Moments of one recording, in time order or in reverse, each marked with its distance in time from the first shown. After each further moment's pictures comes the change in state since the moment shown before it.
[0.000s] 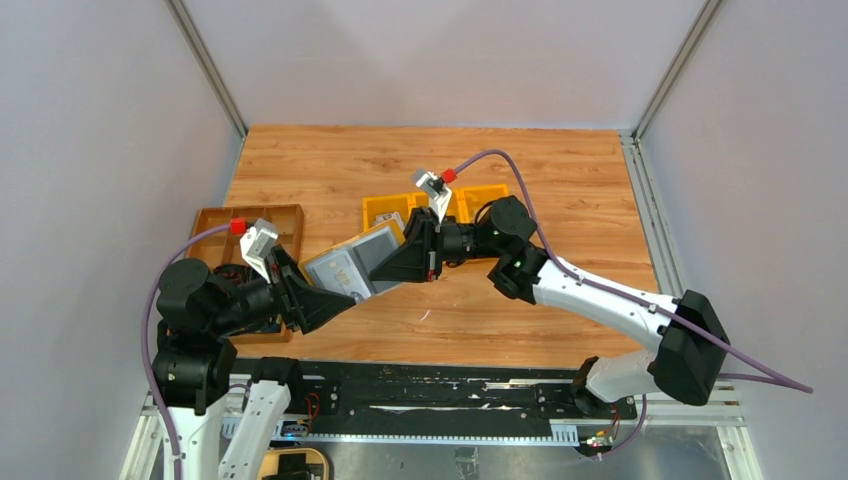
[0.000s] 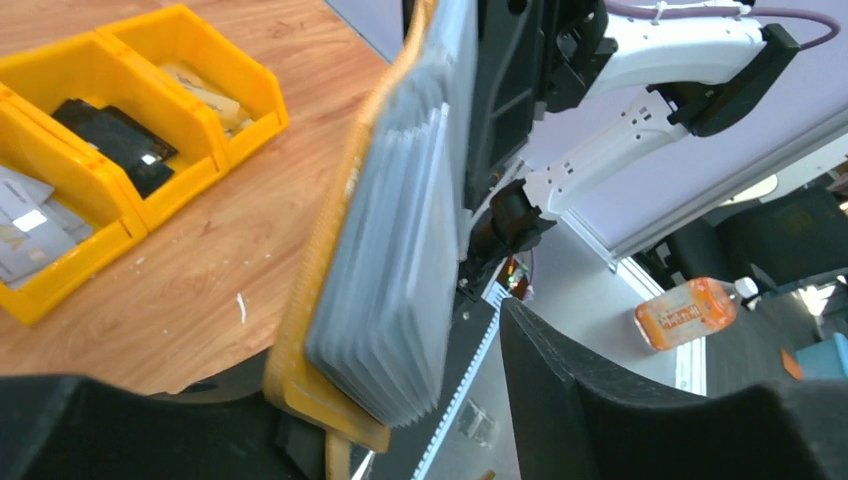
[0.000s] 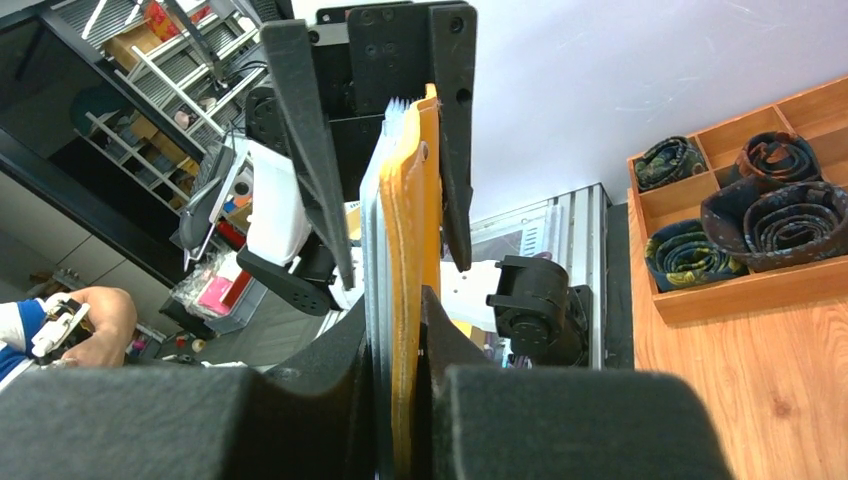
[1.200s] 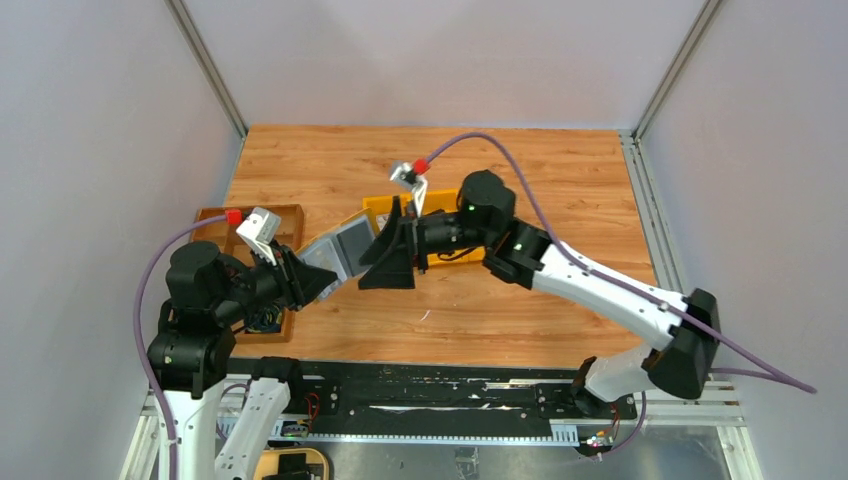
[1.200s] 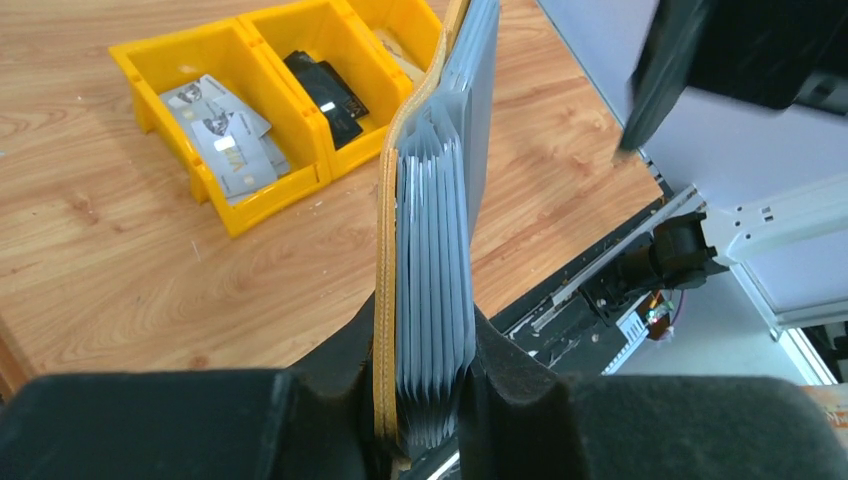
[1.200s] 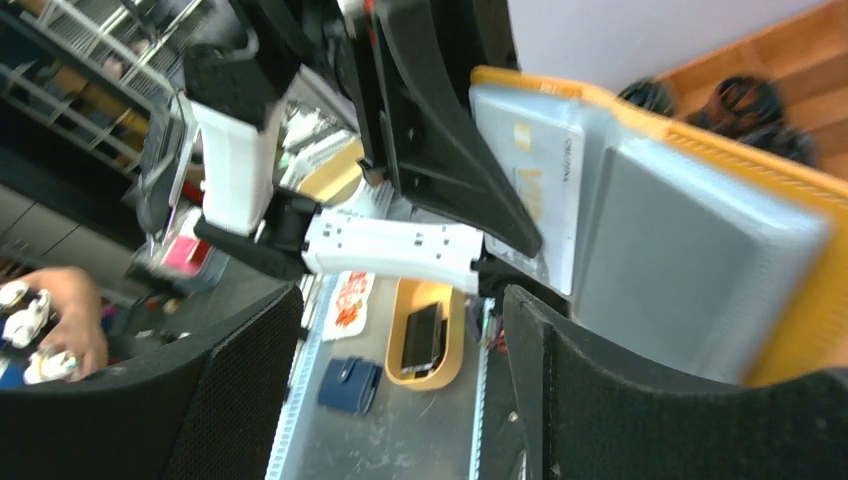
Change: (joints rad) left arm -0.001 0.074 0.072 -0.193 -0.354 0.196; right arm 0.024 -0.004 0.266 -0.504 0.039 -0.212
